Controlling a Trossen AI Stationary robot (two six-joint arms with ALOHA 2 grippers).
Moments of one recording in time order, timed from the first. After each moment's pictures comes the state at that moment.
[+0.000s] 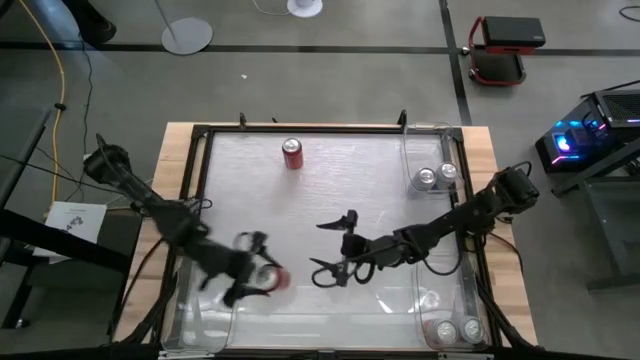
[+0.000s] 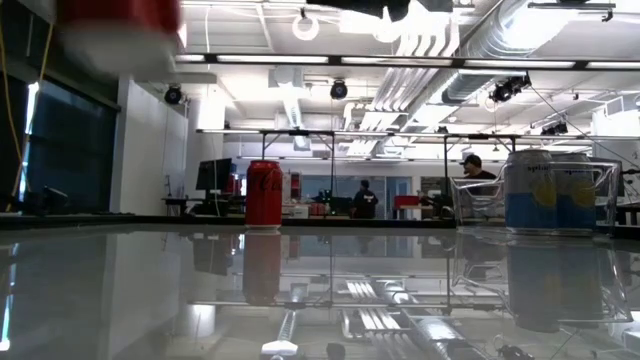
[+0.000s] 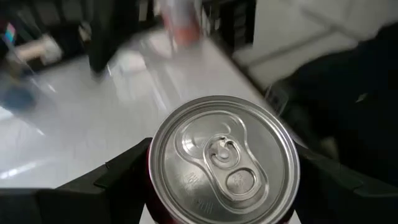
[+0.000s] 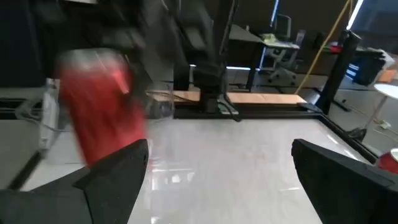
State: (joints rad) left arm -0.66 1.22 0.90 -0.23 -0.29 0.00; right arm 0.43 1.67 1.03 0.47 0.59 -0.01
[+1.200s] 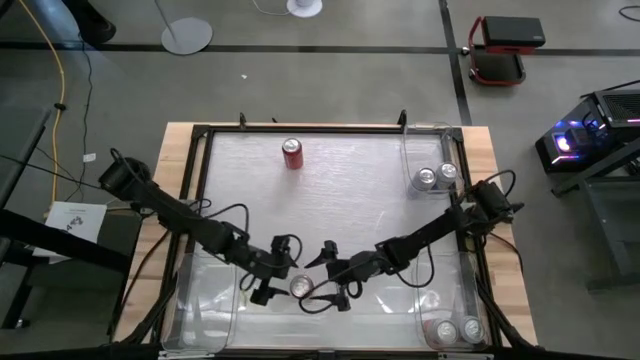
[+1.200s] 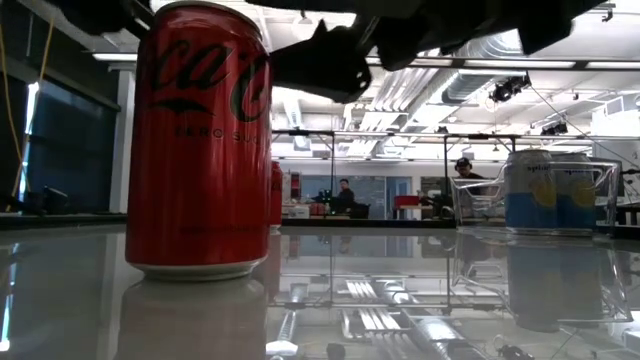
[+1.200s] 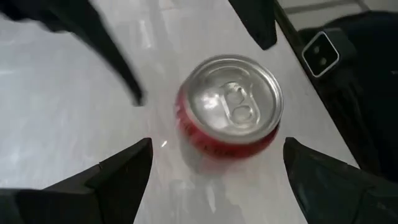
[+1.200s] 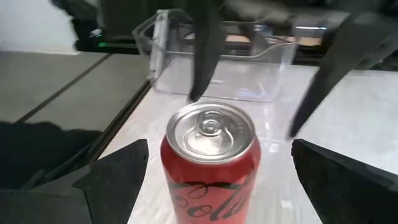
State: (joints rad) left arm -0.51 1.49 0.90 -0.19 -0.12 -0.20; right arm 0.43 1.91 1.03 0.58 0.16 0.09
